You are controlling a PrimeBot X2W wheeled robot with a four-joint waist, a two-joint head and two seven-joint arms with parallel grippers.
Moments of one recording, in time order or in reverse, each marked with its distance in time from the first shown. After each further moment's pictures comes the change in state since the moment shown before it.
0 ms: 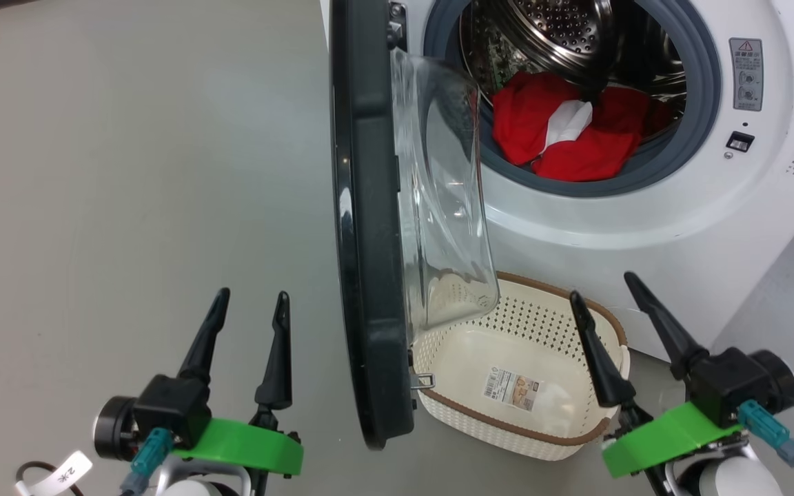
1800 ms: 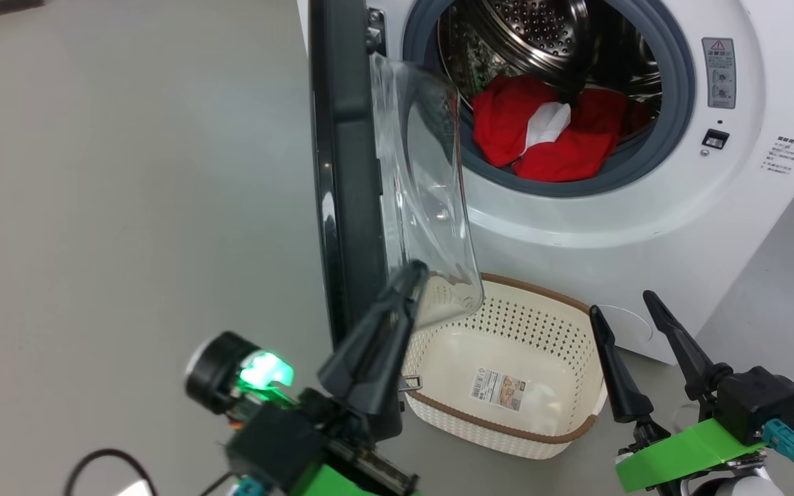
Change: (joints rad) left arm -0.053 0.020 -0.268 -0.411 0.076 -0.052 0.104; right arm 0.077 0.004 -0.031 -0.023 0.068 0.000 -0.016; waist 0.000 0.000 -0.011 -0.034
